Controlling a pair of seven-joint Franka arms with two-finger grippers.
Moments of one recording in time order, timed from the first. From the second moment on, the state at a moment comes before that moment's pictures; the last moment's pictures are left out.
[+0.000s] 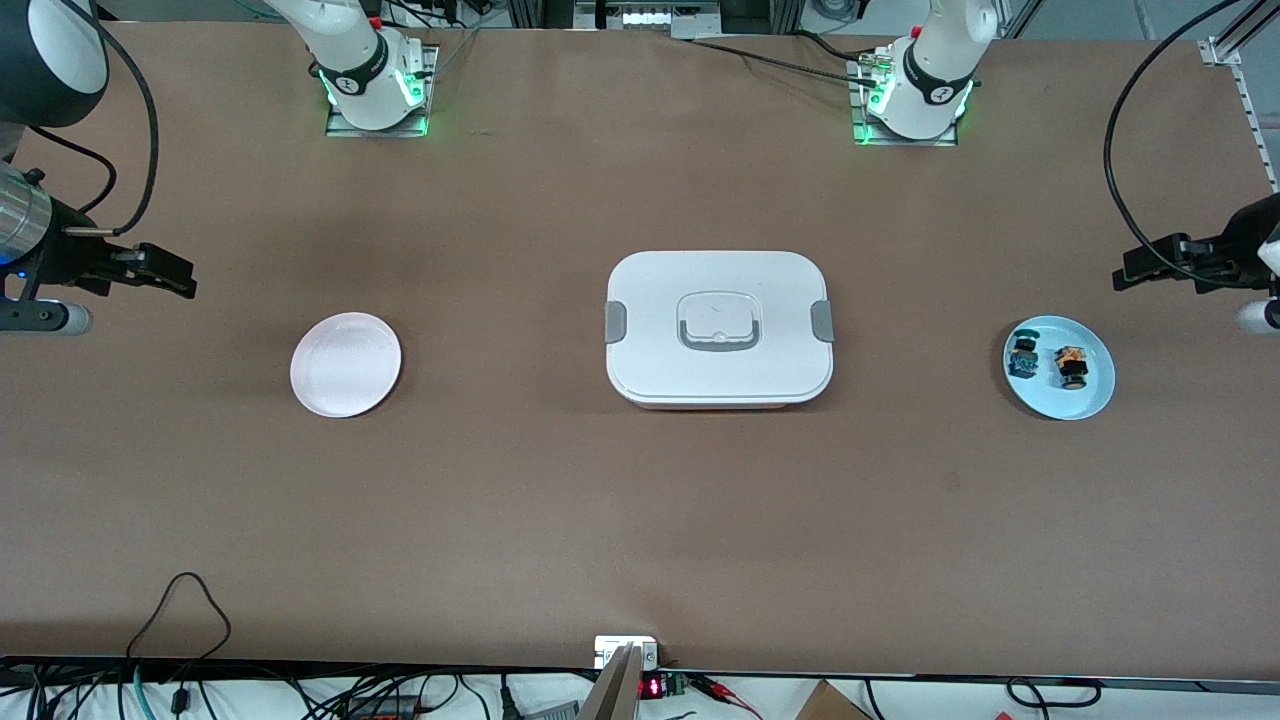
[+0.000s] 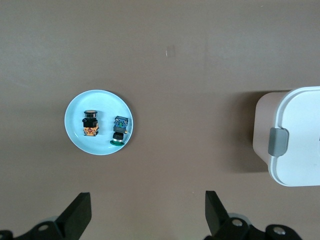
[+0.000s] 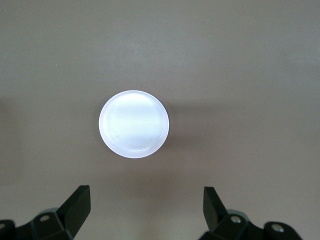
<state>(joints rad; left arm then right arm) 0.09 0.12 0.01 -1.52 -0.05 1.51 0.10 0.00 0.13 0.00 -1.56 -0.06 1.62 0.02</state>
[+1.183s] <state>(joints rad) 0.08 0.06 0.01 -1.55 -0.05 1.49 0.08 0.00 0.12 0.00 -1.56 -0.06 1.62 0.02</state>
